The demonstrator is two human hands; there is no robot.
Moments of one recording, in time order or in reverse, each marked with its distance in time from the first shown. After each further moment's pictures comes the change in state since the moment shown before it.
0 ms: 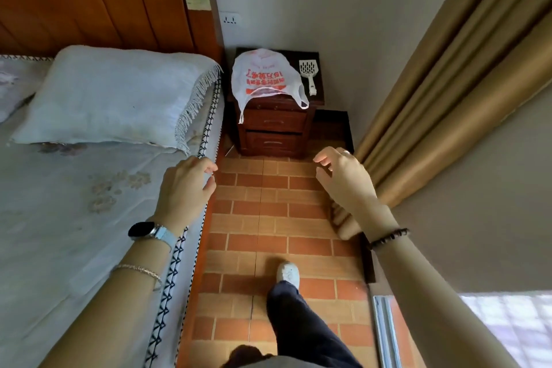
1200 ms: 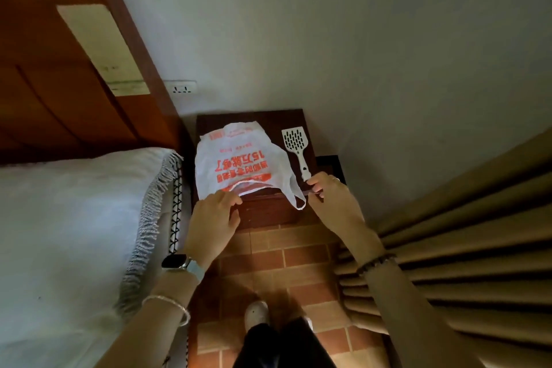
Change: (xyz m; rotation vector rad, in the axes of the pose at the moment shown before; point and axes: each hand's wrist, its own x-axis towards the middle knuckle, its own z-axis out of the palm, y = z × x) left_hand 0.469 -0.052 0.142 -0.082 -0.193 0.136; right_hand 0.454 0.055 0.031 0.062 -0.075 0.273
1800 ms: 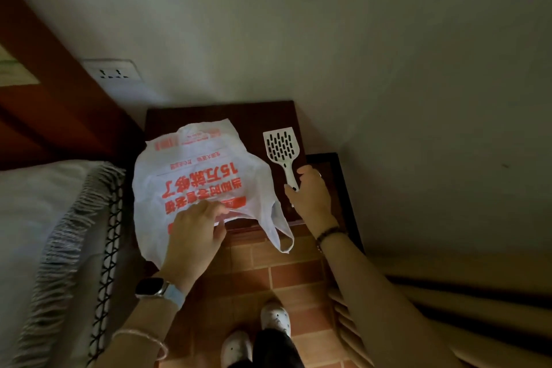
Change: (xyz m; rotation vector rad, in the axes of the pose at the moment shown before) left_hand 0.143 -0.031 0.157 -0.010 -0.087 -0.072; right_hand 0.231 0.112 0.146 0.157 0.029 0.234
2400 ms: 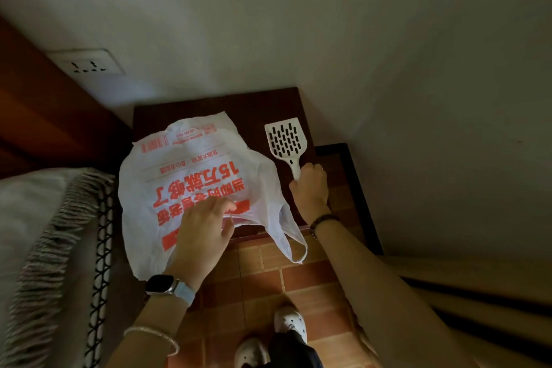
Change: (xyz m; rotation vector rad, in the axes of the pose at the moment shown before) left_hand 0.041 -0.025 0.052 0.036 -0.019 0.055; right_hand 0.059 0.020 0.072 -0.095 0.076 0.133
